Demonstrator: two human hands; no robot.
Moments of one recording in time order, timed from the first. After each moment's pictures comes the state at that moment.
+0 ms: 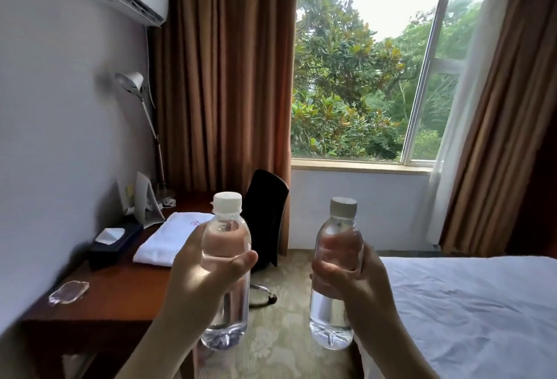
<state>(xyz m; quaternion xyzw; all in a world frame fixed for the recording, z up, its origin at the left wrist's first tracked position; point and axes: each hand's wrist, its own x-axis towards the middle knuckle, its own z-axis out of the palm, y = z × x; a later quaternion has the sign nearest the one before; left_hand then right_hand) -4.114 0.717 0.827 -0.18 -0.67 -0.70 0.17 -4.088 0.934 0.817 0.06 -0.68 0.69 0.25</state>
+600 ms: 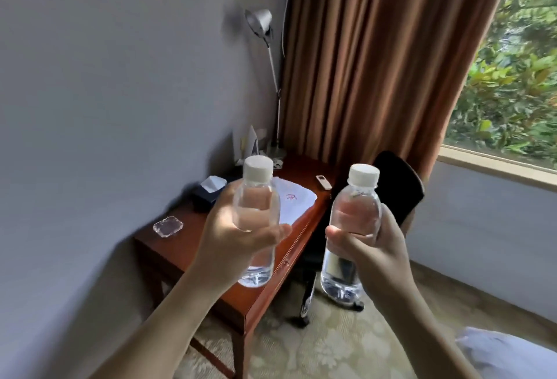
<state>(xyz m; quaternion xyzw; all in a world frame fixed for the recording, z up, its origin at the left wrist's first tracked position) -4.392 0.706 0.780 0.00 -0.69 -0.68 0.26 -4.461 0.901 0.775 0.21 -0.68 0.70 0.05</state>
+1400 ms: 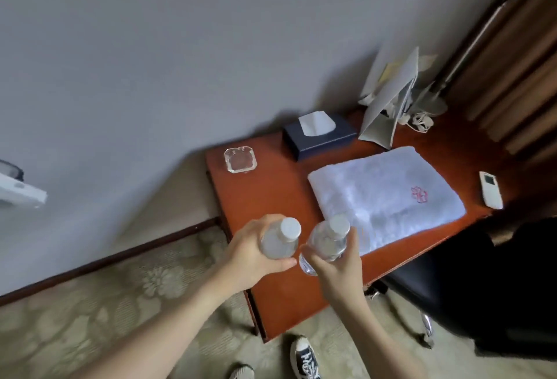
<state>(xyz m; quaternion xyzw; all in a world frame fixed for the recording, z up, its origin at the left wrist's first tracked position) -4.600 0.513 0.523 0.32 -0.78 -0.51 0.18 -4.741 0.638 0.517 0.28 -0.75 0.55 -0.24</state>
